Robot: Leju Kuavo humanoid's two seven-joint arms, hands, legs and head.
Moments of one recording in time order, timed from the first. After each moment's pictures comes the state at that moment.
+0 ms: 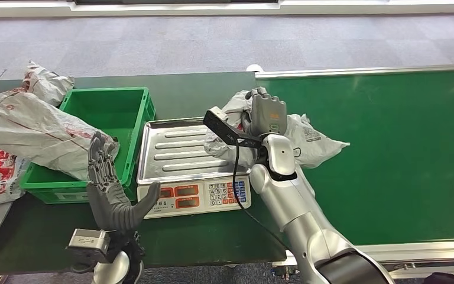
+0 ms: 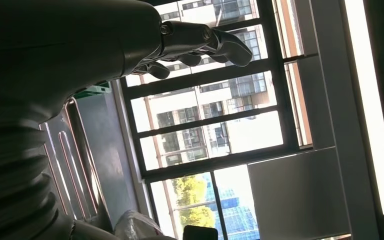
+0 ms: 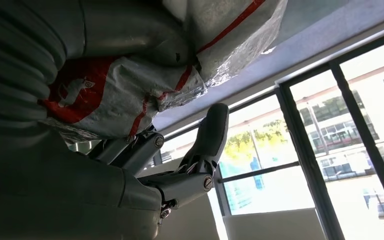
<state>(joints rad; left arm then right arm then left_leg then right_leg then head) 0.00 -0.23 -0.26 -1.62 -0.13 0.35 -0.70 -0.72 0.34 0.28 -0.77 1.41 -0.45 0.02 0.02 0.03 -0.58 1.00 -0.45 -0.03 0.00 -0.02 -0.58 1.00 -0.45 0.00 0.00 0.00</state>
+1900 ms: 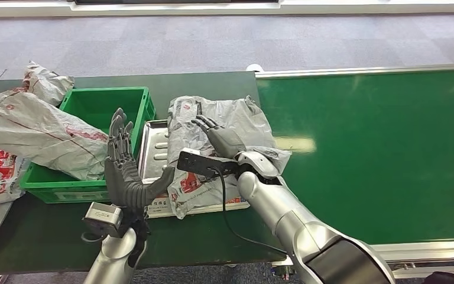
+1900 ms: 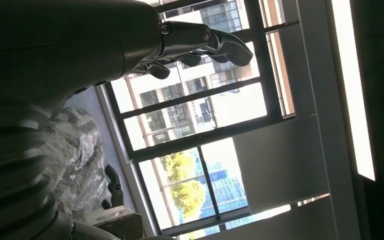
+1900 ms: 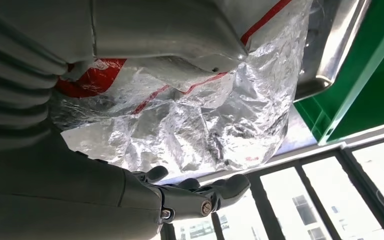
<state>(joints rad) -0.17 -0.17 -0.33 -1.49 -0.09 0.32 -0.70 -0.80 0.36 0.48 -0.47 0.93 -0.21 -0.47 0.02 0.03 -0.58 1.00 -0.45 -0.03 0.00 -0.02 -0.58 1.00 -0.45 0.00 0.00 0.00</state>
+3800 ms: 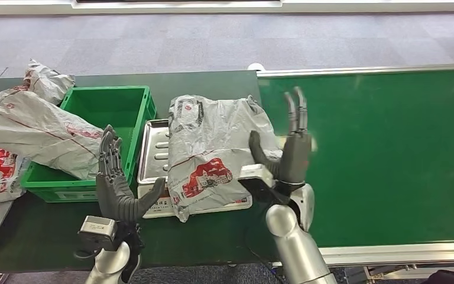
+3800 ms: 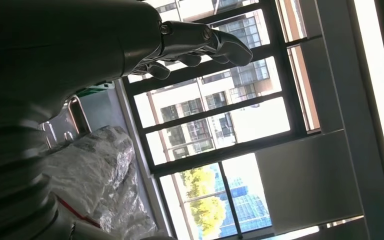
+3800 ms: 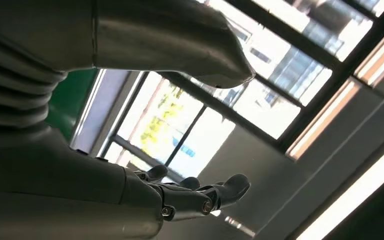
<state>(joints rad) -0.08 -0.15 -0.30 -1.52 -0.09 0.37 -0.70 -0.27 0.33 0.22 -1.34 0.83 -0.70 -0.69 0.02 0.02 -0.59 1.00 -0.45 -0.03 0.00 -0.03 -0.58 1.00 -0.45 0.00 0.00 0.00</state>
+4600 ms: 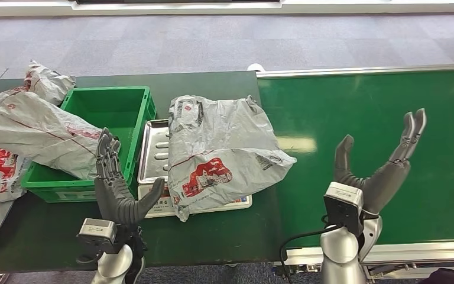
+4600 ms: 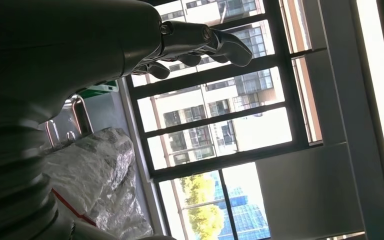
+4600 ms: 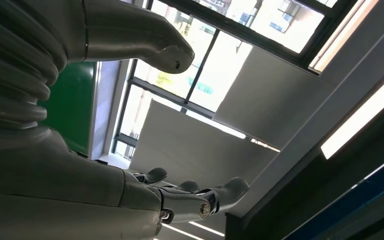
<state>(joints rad) -0.05 -0.21 -0.27 -1.54 -0.11 0.37 -0.70 -0.09 0.33 0.01 -1.72 0.76 -0.70 -0.70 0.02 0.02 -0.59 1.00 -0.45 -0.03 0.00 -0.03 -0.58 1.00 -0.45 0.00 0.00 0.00</state>
